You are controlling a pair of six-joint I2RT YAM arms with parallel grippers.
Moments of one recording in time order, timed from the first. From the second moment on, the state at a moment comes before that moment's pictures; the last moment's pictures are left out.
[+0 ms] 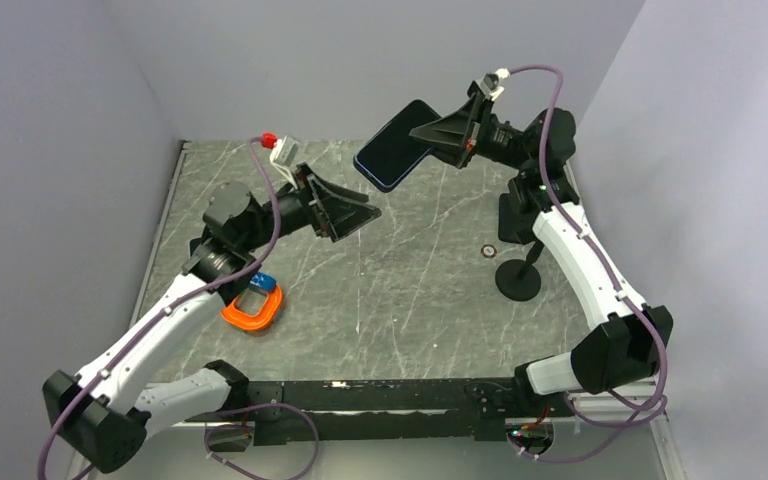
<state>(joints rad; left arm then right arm) -0.57 1.06 1.01 0.27 0.57 -0.77 0.28 1.40 1.34 0.43 -0.96 1.71</state>
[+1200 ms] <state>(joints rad) -0.57 1.03 0.96 0.48 0.56 -1.19 0.23 1.34 1.32 0.18 -1.01 1.43</state>
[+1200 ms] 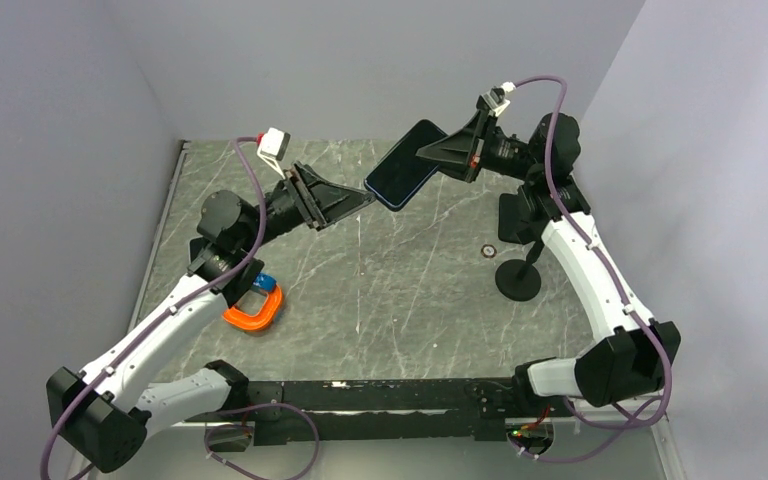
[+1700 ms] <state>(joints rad) -0.57 1.08 0.96 0.51 0.56 -1.23 0.25 1.32 1.31 0.15 -0.97 1.38</state>
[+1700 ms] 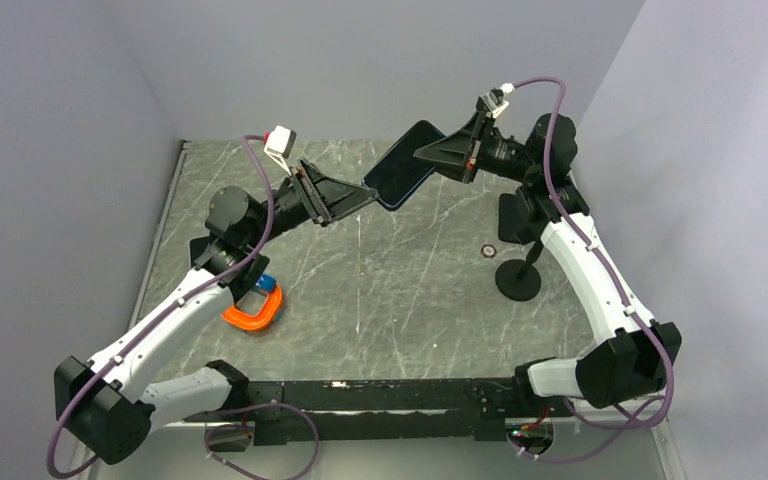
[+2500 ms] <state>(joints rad) -0.52 1.16 1.03 0.31 0.80 -1.19 0.31 1.43 1.59 -0.32 -1.16 0.79</state>
